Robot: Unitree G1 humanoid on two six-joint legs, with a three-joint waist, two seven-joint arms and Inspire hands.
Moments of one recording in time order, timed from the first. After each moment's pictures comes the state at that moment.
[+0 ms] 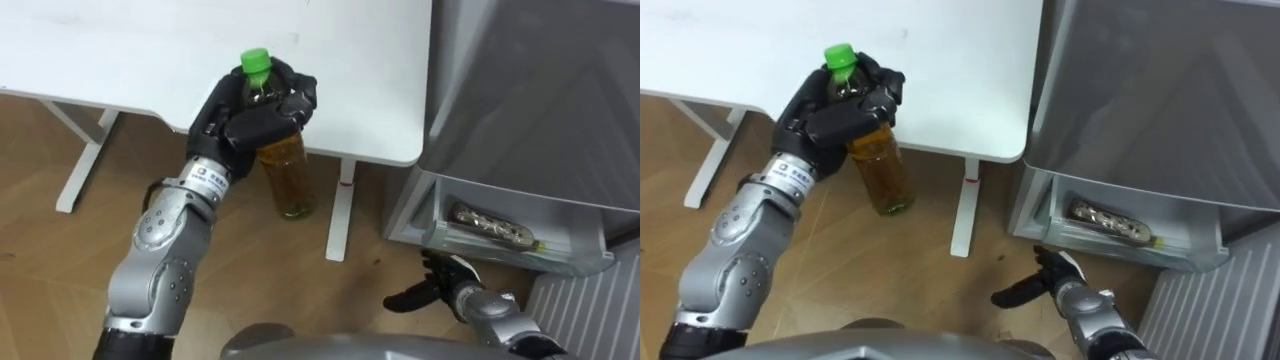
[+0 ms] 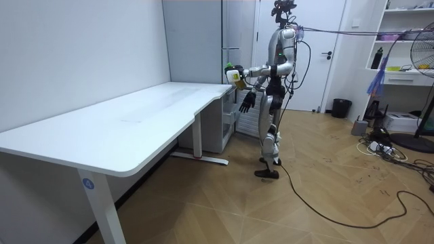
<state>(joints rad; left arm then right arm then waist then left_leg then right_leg) 0.15 0.18 -0.10 -0.11 -0.52 0.17 -0.17 -0.03 -0.19 0.29 1.04 0.04 0.02 0.08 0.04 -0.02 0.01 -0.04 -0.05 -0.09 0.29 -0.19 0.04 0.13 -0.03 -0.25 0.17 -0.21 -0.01</state>
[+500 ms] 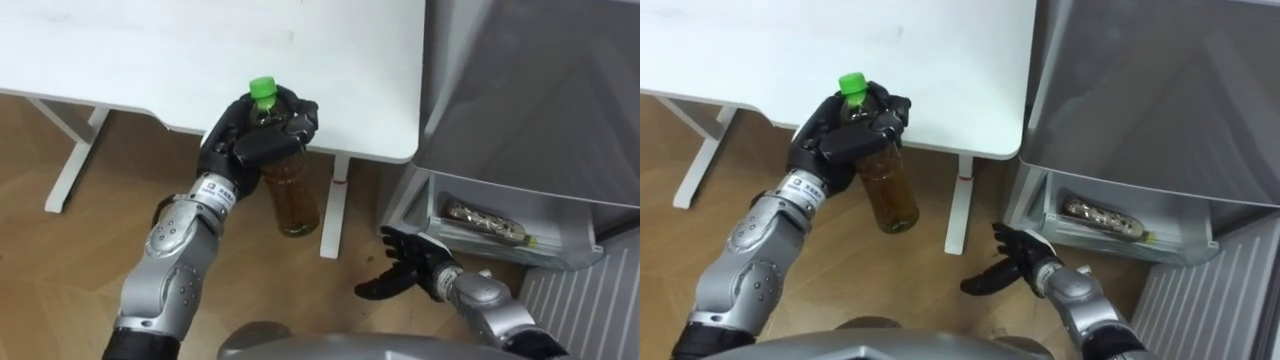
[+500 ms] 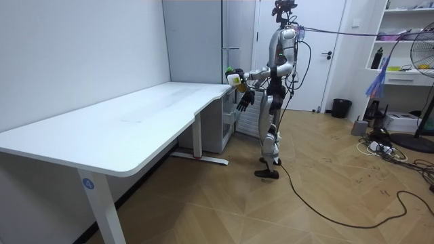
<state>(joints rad) 0.15 0.18 -0.13 -0.03 -0.52 0.10 -0.16 0.05 -0.20 0.29 0.78 0.03 0.02 0.28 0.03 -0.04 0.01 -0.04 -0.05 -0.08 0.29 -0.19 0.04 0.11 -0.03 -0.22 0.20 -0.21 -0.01</state>
